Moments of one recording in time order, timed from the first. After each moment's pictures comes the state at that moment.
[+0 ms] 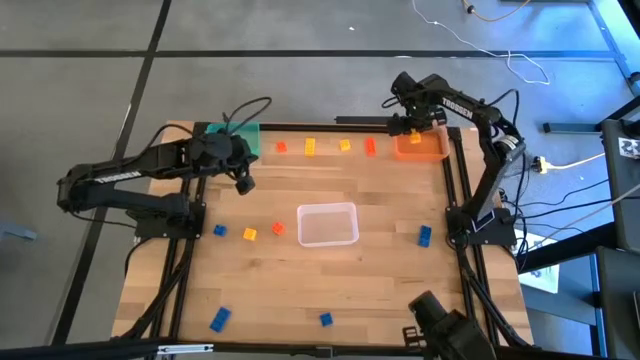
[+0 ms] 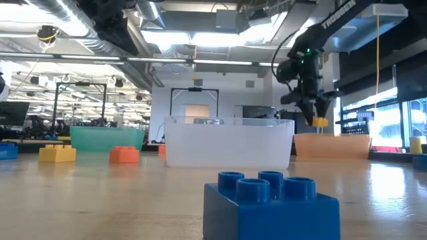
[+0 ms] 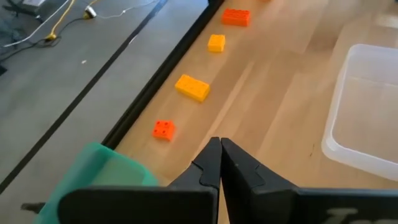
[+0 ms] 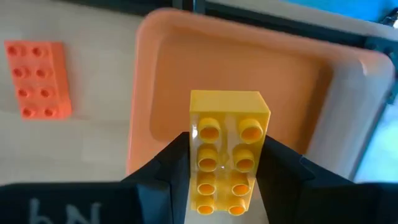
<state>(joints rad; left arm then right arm) 0.26 0.88 0.92 -0.67 -0.35 -0.06 -0.97 1.84 1.47 -1.18 0.15 0.43</state>
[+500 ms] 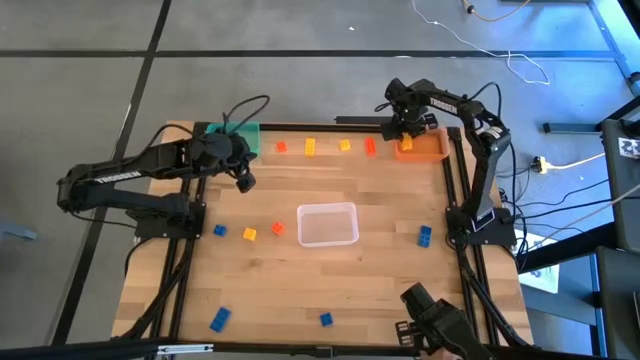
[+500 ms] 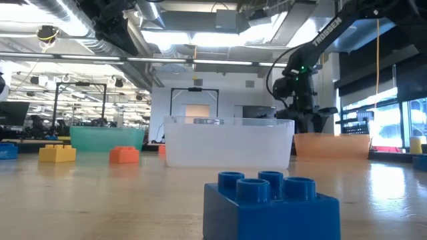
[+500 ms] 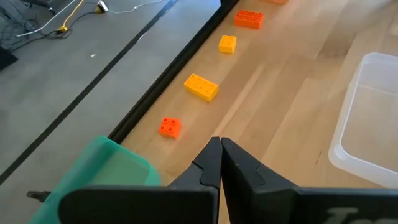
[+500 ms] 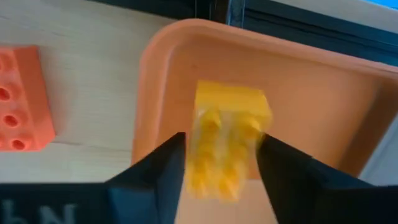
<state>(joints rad) 0.26 0.88 0.92 -0.67 -0.39 -0.10 -0.99 1.97 1.47 -1.11 0.10 0.39</state>
